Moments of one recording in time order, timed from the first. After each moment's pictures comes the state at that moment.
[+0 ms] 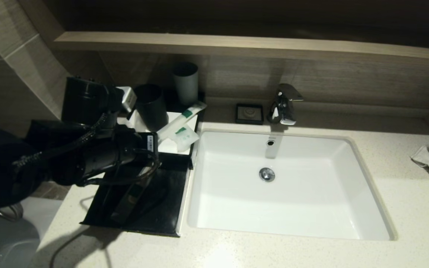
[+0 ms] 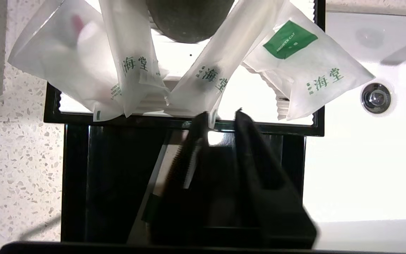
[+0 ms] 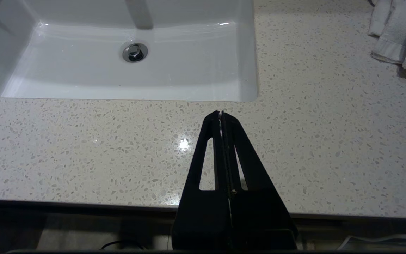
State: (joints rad) left arm -0.52 1.58 -1.03 -0.15 0.32 -0.20; right arm 0.00 0.00 0.00 0.00 -0.01 0.04
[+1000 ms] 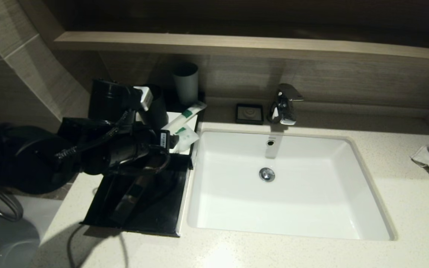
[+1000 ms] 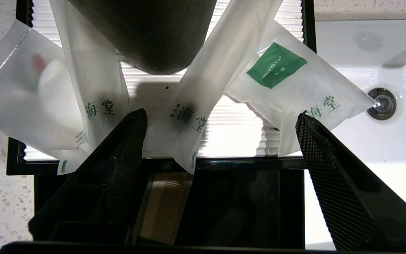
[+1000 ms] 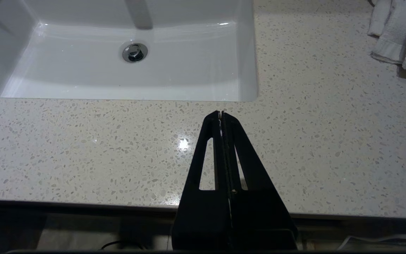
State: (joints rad) left arm -0.51 1.69 -1.09 -0.23 0.29 -0.13; right arm 0.00 0.00 0.00 0.00 -0.01 0.04
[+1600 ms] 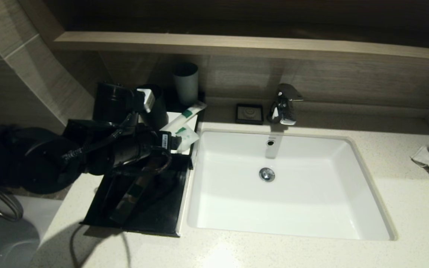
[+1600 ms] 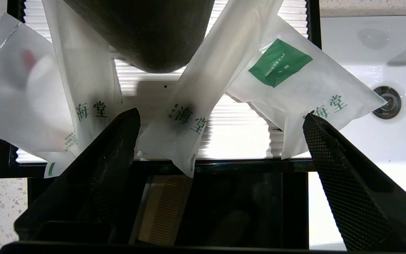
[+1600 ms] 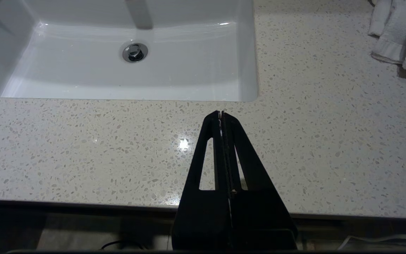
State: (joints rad) left arm -0.51 1.71 -1.09 -0.24 0.29 -0.13; right arm 0.00 0.00 0.00 0.00 -0.01 0.04
